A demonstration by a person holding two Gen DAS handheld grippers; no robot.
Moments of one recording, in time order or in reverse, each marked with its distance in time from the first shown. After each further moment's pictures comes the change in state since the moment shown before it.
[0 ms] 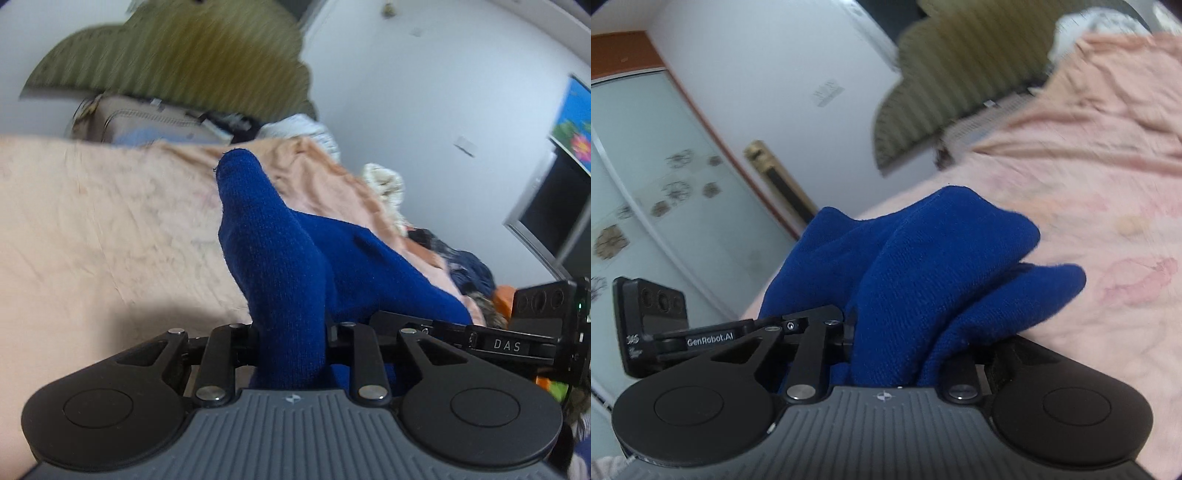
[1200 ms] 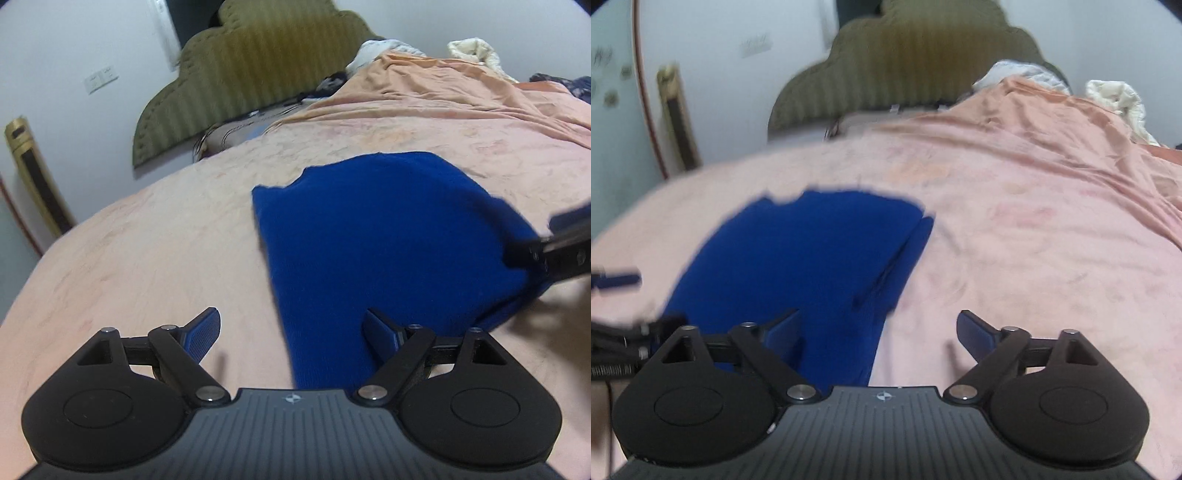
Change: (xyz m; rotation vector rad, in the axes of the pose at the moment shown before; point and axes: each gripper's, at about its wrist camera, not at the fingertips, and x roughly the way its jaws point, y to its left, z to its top) left arm 0.011 -0.019 -0.120 0.405 0.098 0.652; right arm 0.013 0.032 -0.090 -0.231 0.046 -0.584
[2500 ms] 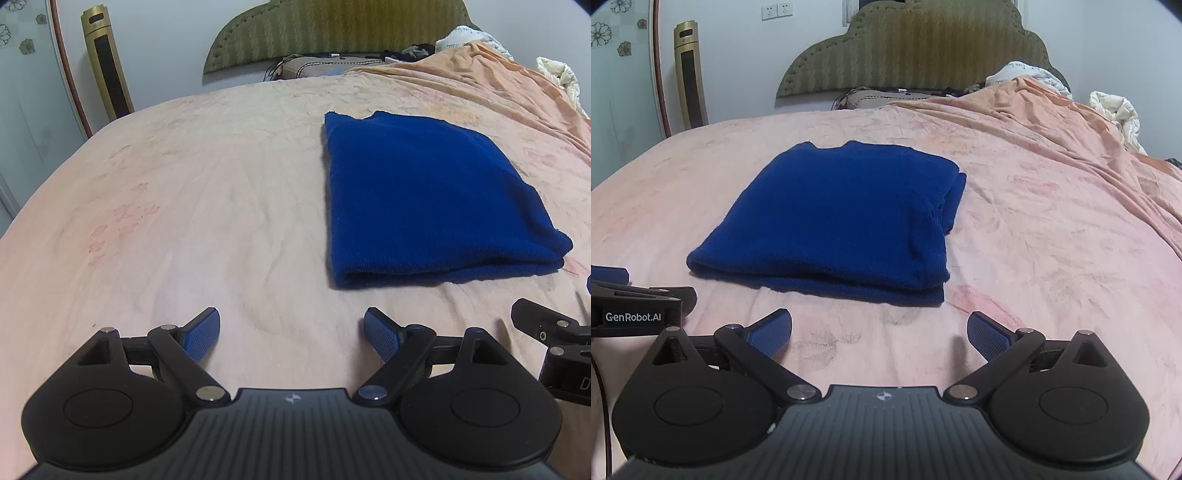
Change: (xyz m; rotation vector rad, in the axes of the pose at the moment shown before) left arm -0.042 0.015 -0.040 -0.297 0.204 0.105; right arm -0.061 0.079 -0.052 -0.079 0.025 -0.068
